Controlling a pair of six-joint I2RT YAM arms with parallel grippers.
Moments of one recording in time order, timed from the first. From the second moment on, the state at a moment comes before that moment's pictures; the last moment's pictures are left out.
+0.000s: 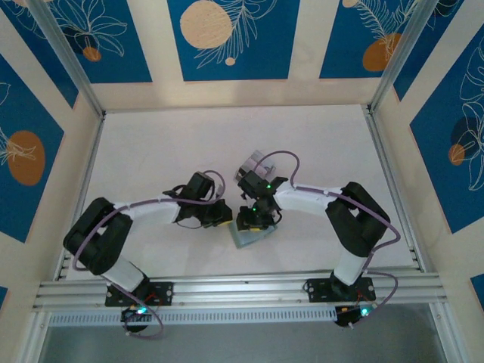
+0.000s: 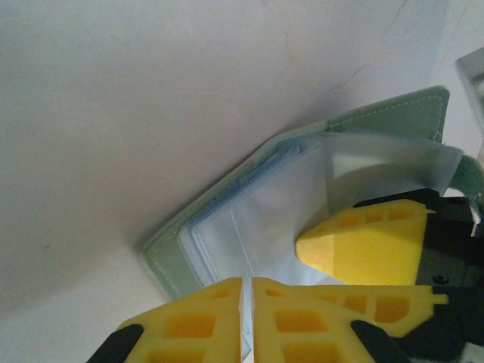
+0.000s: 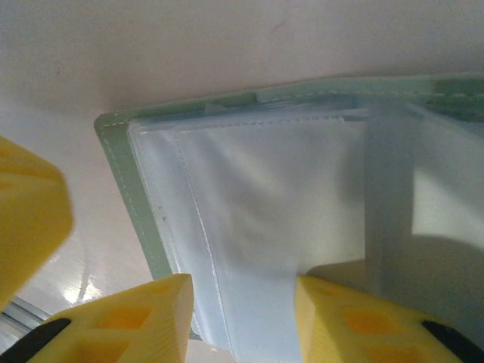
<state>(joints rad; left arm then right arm) -0.66 1.58 0.75 -0.16 0.53 -0.86 0.79 1.73 1.03 -0.65 -0.32 0.67</state>
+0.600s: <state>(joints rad) -0.69 1.67 0.74 -0.05 0.53 -0.91 0.62 1.69 0.91 -0.55 -0.45 0.67</state>
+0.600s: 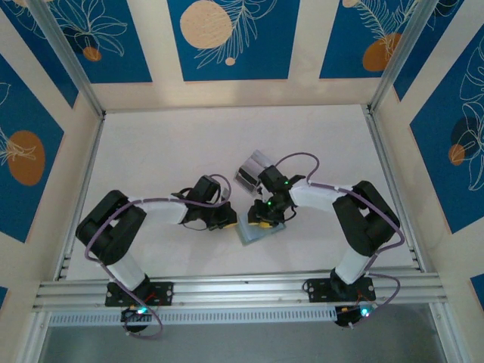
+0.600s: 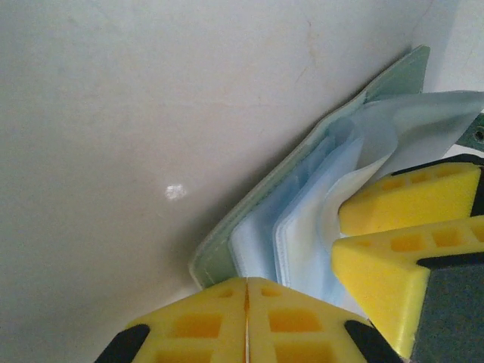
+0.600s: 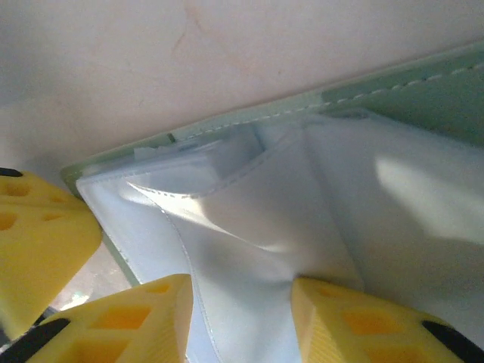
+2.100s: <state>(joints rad) -0.70 1.73 0.76 -0.04 0.53 -0.86 0.96 1.69 0.98 -0.71 0.12 0.61</state>
